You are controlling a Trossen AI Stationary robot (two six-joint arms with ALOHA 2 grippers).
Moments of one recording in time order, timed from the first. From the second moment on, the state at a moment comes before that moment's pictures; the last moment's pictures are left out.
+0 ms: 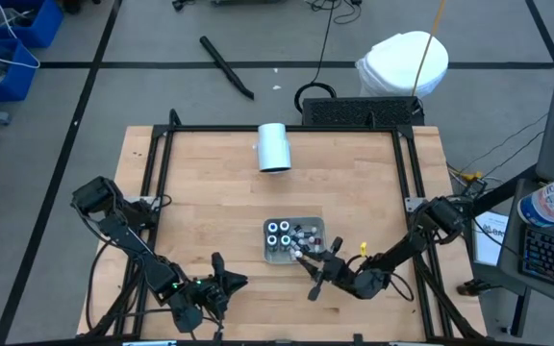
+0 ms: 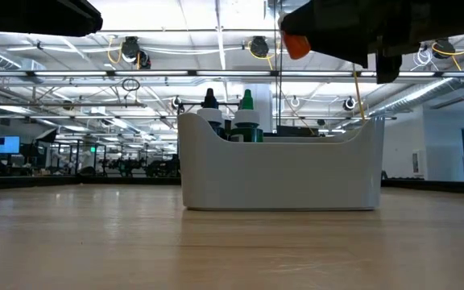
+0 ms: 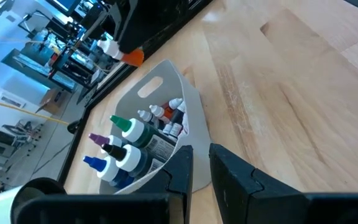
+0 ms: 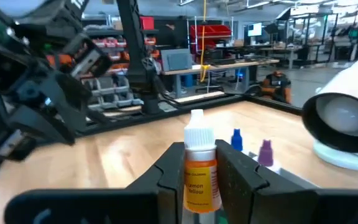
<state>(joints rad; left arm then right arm) -0.88 1.70 0.88 0.12 -0.99 0.10 0.70 1.98 0.78 1.29 1.18 0.02</state>
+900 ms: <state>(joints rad) -0.94 1.70 0.88 -0.02 -0.91 0.00 0.72 2.03 1.27 0.36 1.57 0.50</state>
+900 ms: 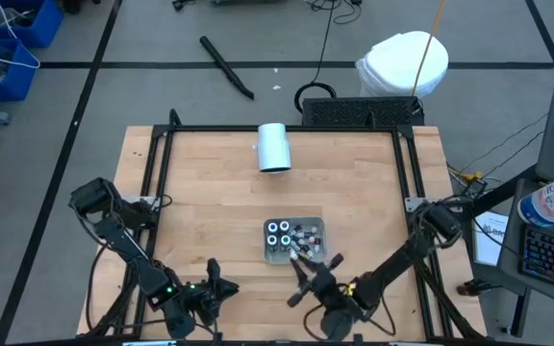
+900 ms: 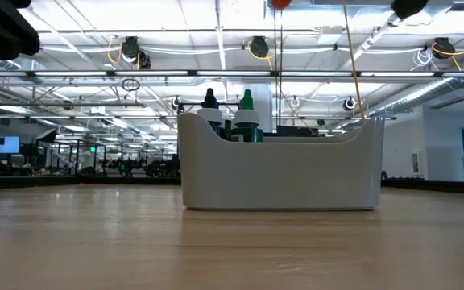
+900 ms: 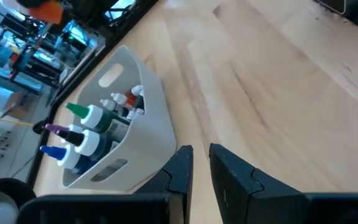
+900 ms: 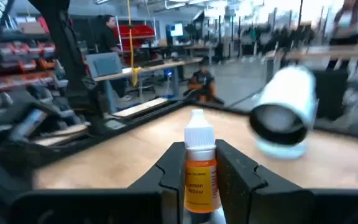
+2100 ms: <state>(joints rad) -0.98 1.71 0.88 -0.02 -0.90 -0.03 0.69 2.20 1.10 0.61 1.57 0.59</state>
